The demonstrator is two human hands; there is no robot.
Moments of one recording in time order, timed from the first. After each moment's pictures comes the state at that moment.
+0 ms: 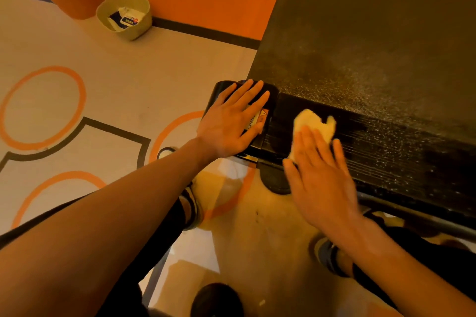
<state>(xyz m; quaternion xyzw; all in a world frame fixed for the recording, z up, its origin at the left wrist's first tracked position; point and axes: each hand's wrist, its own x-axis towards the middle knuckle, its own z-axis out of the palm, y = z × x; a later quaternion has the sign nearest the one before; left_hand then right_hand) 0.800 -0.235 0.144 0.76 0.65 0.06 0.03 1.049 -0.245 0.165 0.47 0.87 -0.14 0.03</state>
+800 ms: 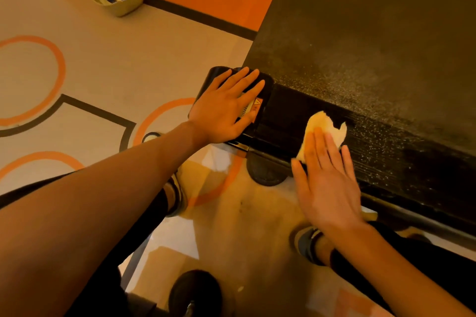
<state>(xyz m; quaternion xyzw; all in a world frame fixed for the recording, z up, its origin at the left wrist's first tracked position) 0.801 -0.236 0.146 0.76 0.65 0.06 0.03 1.080 -0.253 0.167 0.51 0.85 -0.13 0.06</state>
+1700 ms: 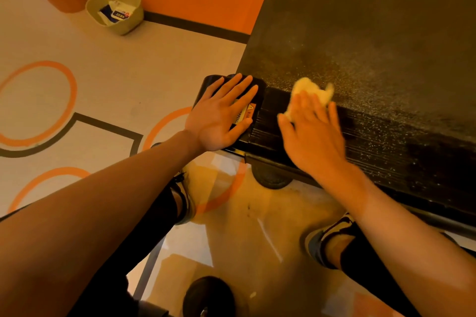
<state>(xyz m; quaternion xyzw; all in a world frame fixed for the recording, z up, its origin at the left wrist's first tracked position) 0.802 -0.235 0.147 0.77 0.64 0.06 0.04 1.028 -0.180 0.170 0.52 0.84 -0.16 0.06</state>
